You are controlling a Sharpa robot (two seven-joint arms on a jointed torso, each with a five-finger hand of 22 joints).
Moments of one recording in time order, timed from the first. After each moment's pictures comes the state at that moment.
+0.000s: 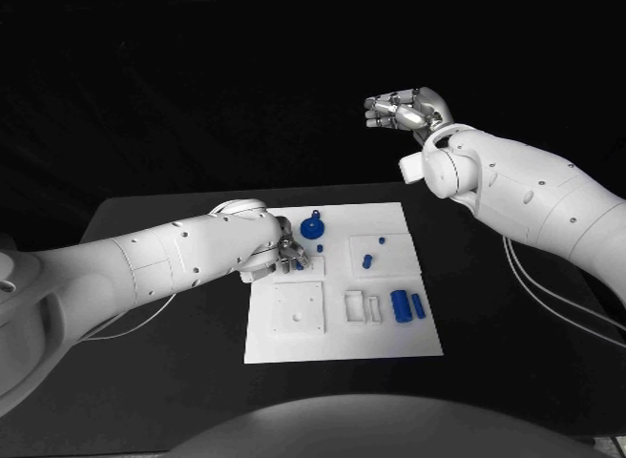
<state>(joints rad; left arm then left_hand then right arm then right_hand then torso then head) 1.21 -0.33 -0.24 1.04 -0.97 0.05 -0.56 1.08 -0.06 0.35 -0.06 0.40 1.21 0.07 0.07 0.96 1.49 -0.05 0.58 0.29 1.43 -0.13 1.31 0.68 0.02 1.30 -0.14 0.49 1.31 1.12 -0.51 0.27 0.88 -0.55 -0.26 0.24 1.16 0.01 0.13 -0.14 0.63 0.99 0.16 0.07 0.06 1.07 0.15 0.06 0.06 1.06 0.16 0.06 0.06 0.05 0.69 0.16 0.06 0.05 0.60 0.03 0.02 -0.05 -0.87</state>
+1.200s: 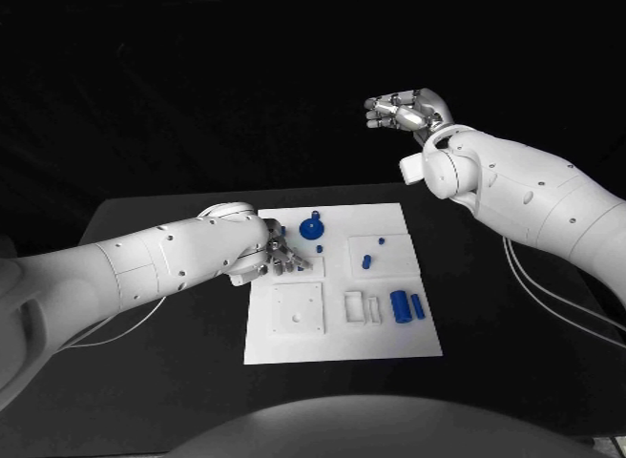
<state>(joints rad) 1.21 -0.38 -0.23 1.06 -0.96 0.04 -0.54 1.10 -0.15 0.11 0.24 0.06 1.34 -0.04 0.07 0.98 1.46 -0.07 0.57 0.30 1.42 -0.13 1.30 0.66 0.02 1.31 -0.15 0.48 1.31 1.12 -0.51 0.27 0.88 -0.55 -0.26 0.24 1.16 0.01 0.08 -0.13 0.63 0.97 0.16 0.07 0.06 1.07 0.15 0.06 0.06 1.05 0.17 0.06 0.06 0.05 0.62 0.17 0.06 0.05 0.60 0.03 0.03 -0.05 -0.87</state>
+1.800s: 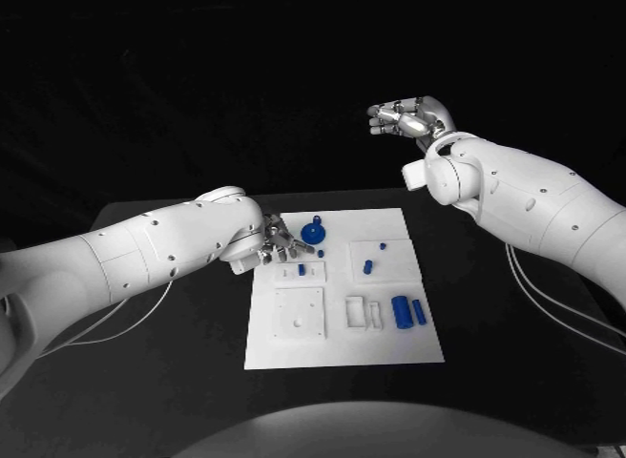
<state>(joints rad) 1.23 -0.41 -0.14 1.07 -0.90 0.04 -0.54 1.14 -0.10 0.00 0.18 0.22 1.26 -0.01 0.06 0.81 1.47 -0.07 0.54 0.30 1.42 -0.13 1.28 0.64 0.02 1.31 -0.15 0.46 1.31 1.12 -0.51 0.27 0.88 -0.55 -0.27 0.24 1.16 0.01 0.07 -0.13 0.63 0.97 0.16 0.07 0.06 1.07 0.15 0.06 0.06 1.04 0.16 0.06 0.06 0.05 0.60 0.17 0.06 0.05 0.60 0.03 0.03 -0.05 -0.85</state>
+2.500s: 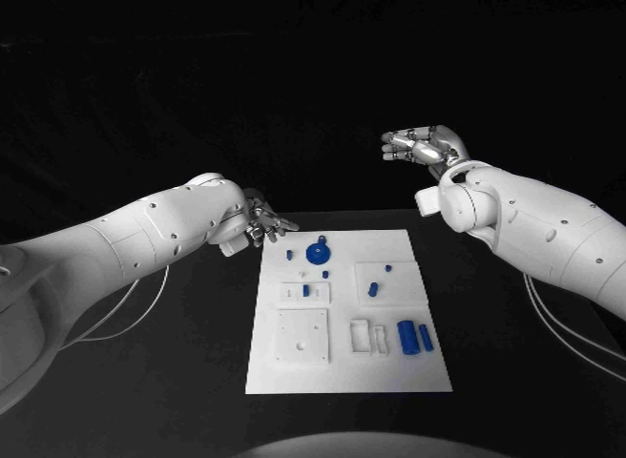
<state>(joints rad) 1.29 -0.36 -0.13 0.79 -0.83 0.07 -0.38 1.13 -0.03 -0.05 0.11 0.11 1.13 0.04 0.07 0.45 1.47 -0.05 0.42 0.26 1.40 -0.11 1.16 0.55 0.04 1.32 -0.14 0.38 1.31 1.12 -0.55 0.27 0.93 -0.53 -0.27 0.23 1.15 0.02 0.07 -0.13 0.63 0.97 0.16 0.07 0.06 1.07 0.15 0.06 0.06 1.04 0.16 0.06 0.06 0.05 0.60 0.17 0.06 0.05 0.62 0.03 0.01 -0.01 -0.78</state>
